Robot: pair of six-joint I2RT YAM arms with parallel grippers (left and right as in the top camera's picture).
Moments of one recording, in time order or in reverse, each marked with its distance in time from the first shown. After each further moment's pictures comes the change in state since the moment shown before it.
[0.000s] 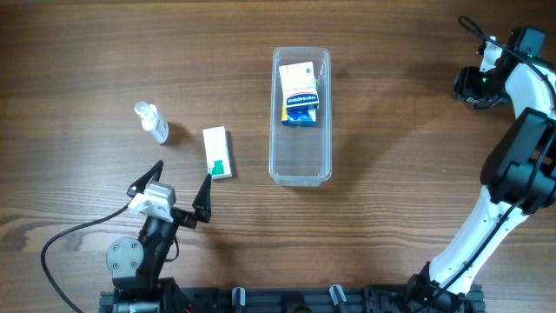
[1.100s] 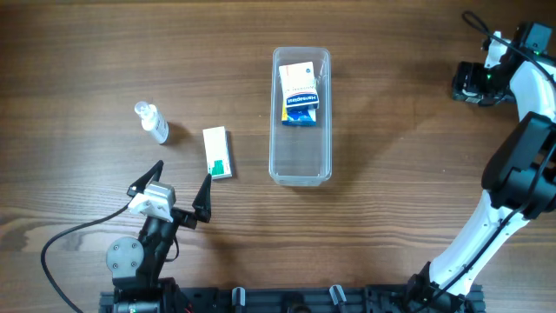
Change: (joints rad) left arm 0.000 0.000 0.000 0.000 0.000 0.000; right arm 0.000 -0.047 0.000 -0.023 0.007 -0.013
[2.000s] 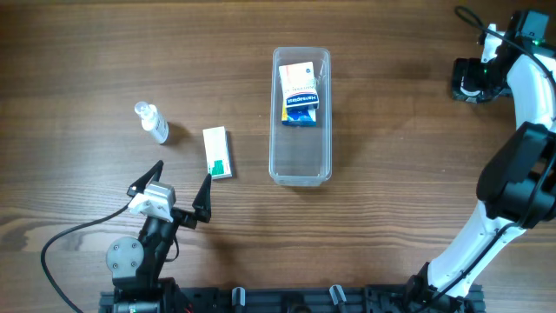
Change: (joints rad) left arm 0.000 0.000 0.000 0.000 0.000 0.000; right arm 0.061 -0.104 0.000 -0.119 0.101 0.001
